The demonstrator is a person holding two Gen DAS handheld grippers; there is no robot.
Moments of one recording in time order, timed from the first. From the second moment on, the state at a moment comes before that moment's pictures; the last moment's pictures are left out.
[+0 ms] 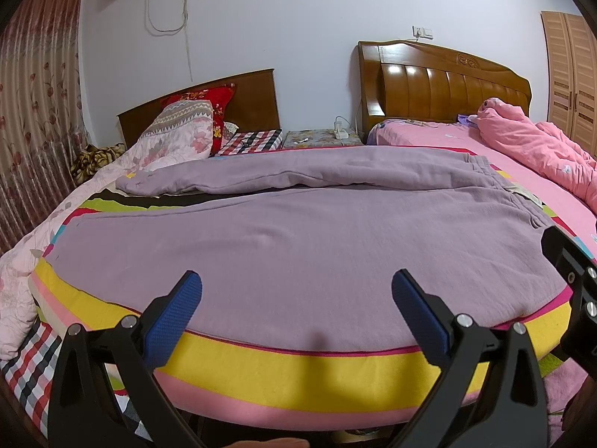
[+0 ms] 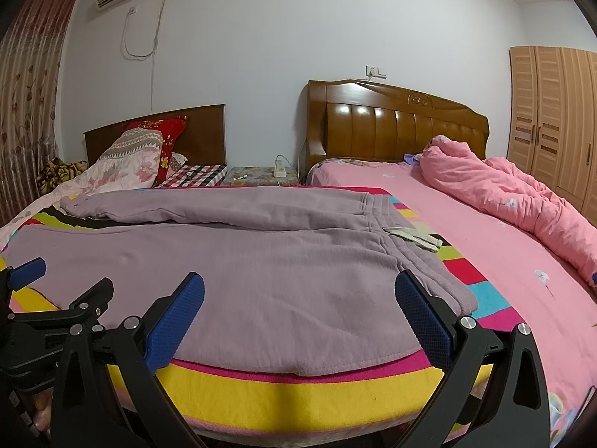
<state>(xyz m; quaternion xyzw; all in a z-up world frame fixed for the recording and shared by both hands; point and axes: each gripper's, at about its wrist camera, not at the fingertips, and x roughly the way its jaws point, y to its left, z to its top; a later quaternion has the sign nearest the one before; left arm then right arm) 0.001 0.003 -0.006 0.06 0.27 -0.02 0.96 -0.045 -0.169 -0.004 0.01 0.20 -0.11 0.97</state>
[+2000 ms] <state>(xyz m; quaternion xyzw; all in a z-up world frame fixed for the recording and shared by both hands) 0.001 0.023 -0.006 0.04 0.27 -0.01 0.96 -0.037 -0.174 -0.012 0.03 0.23 -0.09 0.97</state>
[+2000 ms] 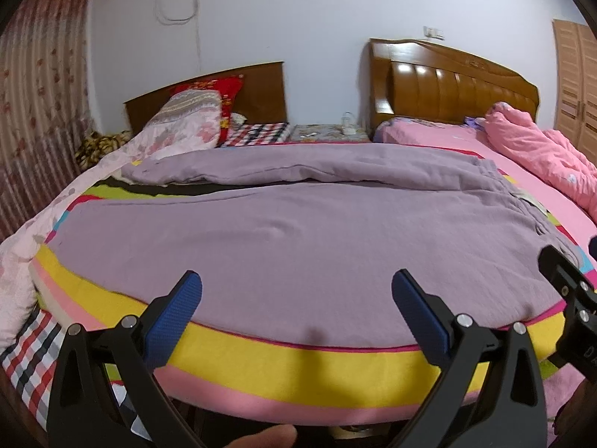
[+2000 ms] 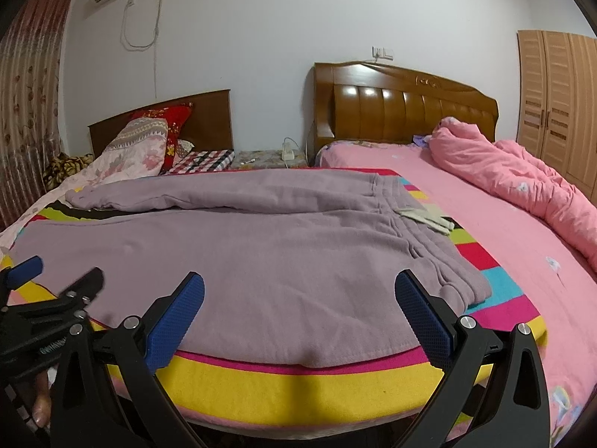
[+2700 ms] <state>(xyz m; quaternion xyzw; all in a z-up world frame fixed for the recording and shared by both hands) 0.115 0.019 0.052 0.05 0.24 -0.09 0.97 0.063 -0.226 0.020 -0.07 0.30 -0.08 0.95</state>
